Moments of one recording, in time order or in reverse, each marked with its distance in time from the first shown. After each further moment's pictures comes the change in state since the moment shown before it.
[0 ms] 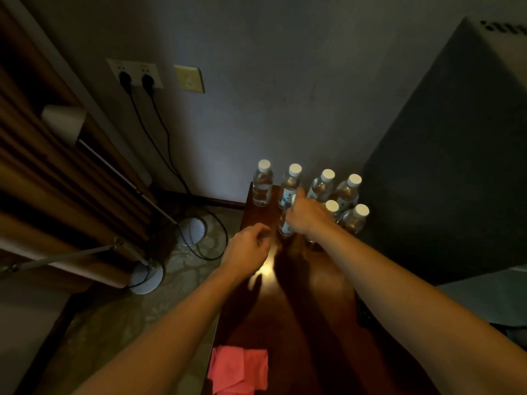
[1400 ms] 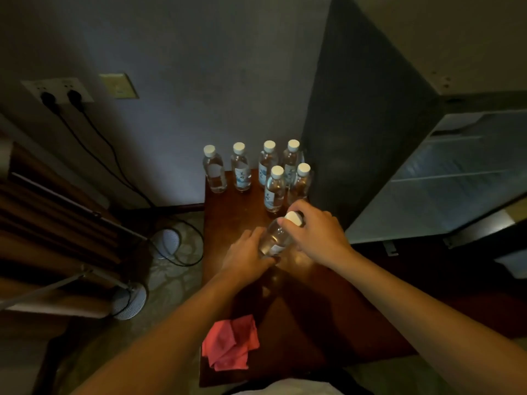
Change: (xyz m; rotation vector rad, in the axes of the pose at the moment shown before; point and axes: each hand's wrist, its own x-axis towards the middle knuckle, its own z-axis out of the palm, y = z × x) left_hand -0.068 0.033 0.056 0.166 -0.269 0.168; right_hand -0.171 0.085 0.008 0.449 0.251 -0.056
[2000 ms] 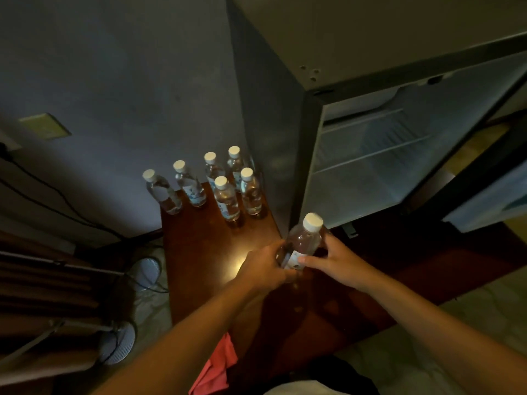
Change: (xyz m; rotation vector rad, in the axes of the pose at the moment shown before) left_hand 0.007 0.108 0.053 -0.046 -0.265 0.200; right_hand -0.065 0.129 -0.043 0.570 -0.104 0.198
